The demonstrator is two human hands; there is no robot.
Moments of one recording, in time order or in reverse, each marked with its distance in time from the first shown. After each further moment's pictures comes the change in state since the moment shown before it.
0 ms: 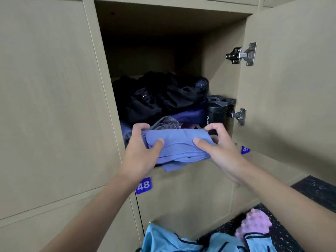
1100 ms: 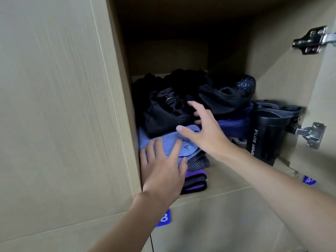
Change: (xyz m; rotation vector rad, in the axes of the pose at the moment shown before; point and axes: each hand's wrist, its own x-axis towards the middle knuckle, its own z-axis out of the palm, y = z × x) left_hand 0.087 -0.101 0.046 1.087 0.179 0.252; right_hand 0.171 0.023 0.095 -0.338 -0.184 -0.394
